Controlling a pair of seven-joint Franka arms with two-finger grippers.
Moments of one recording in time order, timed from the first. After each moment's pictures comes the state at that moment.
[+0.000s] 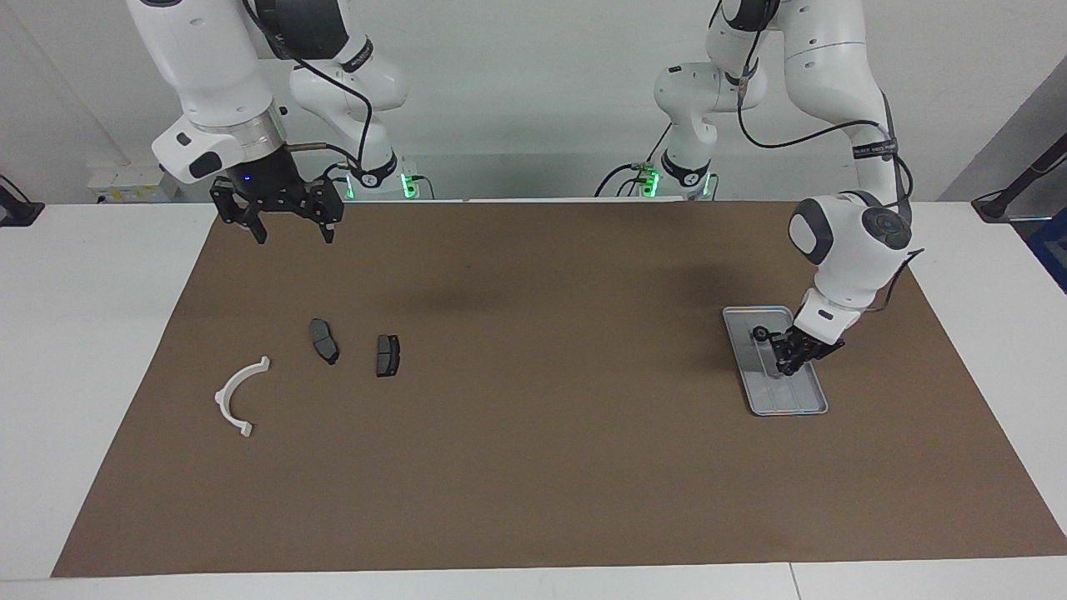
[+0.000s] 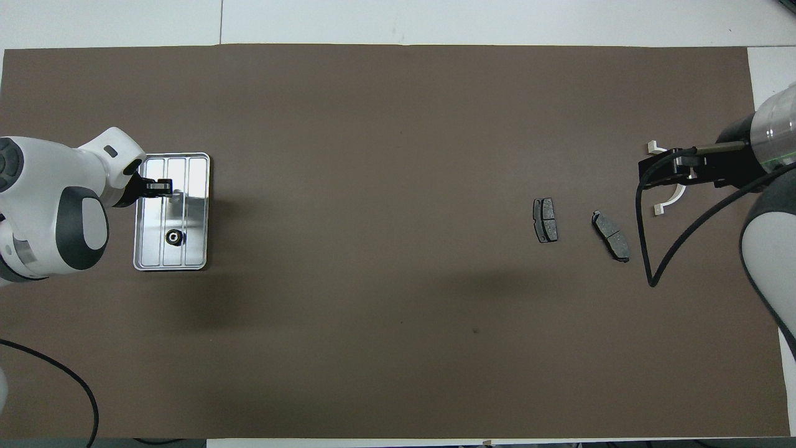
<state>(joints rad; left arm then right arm) -0.02 0.27 0.04 -2.04 -0.07 2.43 0.12 0.03 0.02 0.06 -1.56 -0.02 1.59 0.10</state>
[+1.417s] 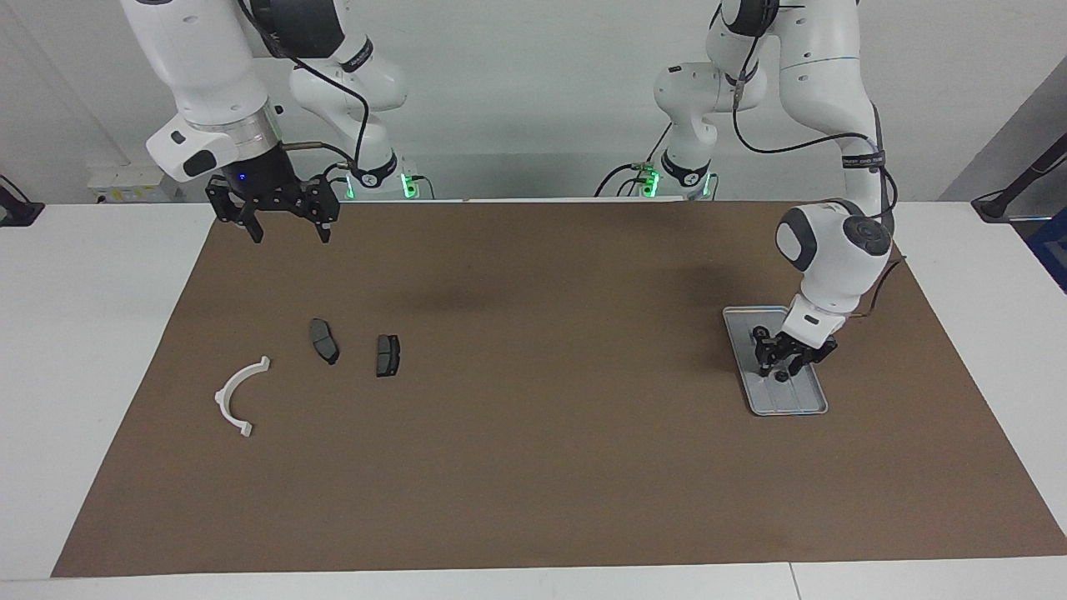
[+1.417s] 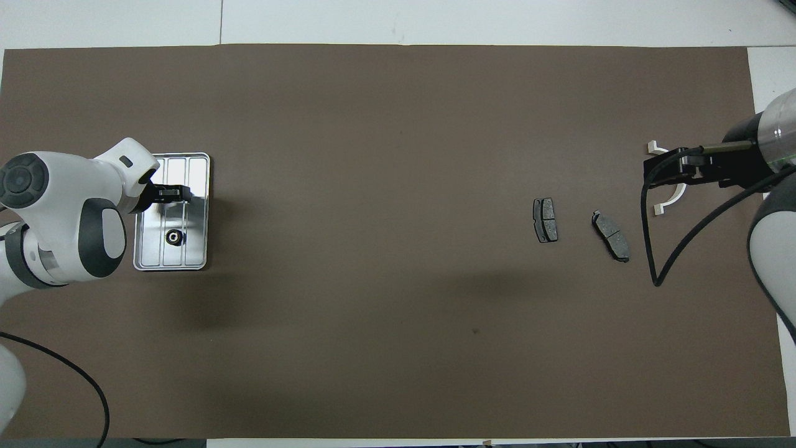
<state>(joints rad) -0.03 0.30 0.04 -2.09 -0.07 2.53 0.11 0.02 0.02 0.07 -1.56 -0.02 1.59 0.10</state>
